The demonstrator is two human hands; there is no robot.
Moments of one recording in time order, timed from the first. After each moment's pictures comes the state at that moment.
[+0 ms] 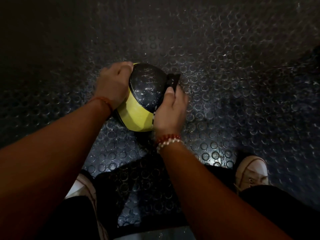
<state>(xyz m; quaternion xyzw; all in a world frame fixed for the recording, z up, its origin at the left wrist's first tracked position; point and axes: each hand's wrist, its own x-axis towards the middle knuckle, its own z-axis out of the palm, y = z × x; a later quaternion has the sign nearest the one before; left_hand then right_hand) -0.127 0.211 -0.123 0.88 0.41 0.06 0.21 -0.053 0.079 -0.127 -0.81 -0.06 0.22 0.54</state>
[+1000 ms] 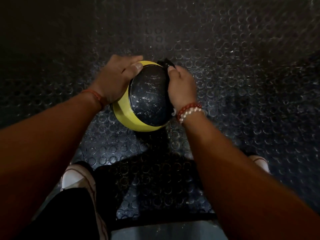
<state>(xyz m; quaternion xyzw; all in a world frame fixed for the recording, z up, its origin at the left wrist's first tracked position) -0.138 0.215 -0.123 0.80 0.40 0.06 0.44 -0.002 0.101 -0.121 -0.82 -0.20 0.33 0.43</state>
